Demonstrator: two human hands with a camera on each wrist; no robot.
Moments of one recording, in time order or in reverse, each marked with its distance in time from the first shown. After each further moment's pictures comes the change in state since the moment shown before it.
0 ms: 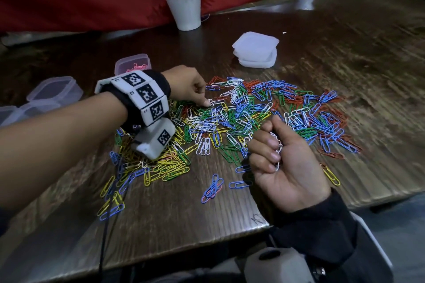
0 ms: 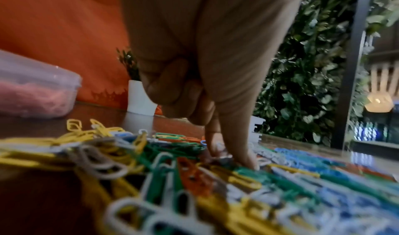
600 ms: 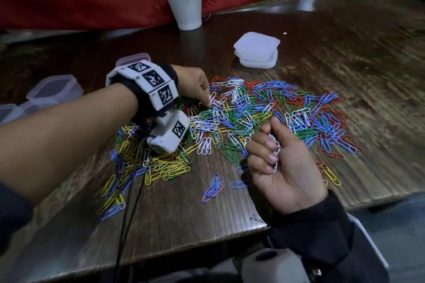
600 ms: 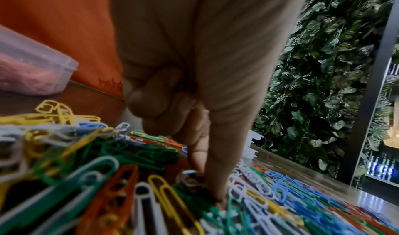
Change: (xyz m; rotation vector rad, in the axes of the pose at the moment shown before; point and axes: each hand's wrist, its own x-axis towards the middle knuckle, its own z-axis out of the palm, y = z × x) left_hand 0.010 0.007 -0.004 -0.256 -0.201 -0.081; right_hand 0.000 0.005 0.001 -0.001 0.008 -0.024
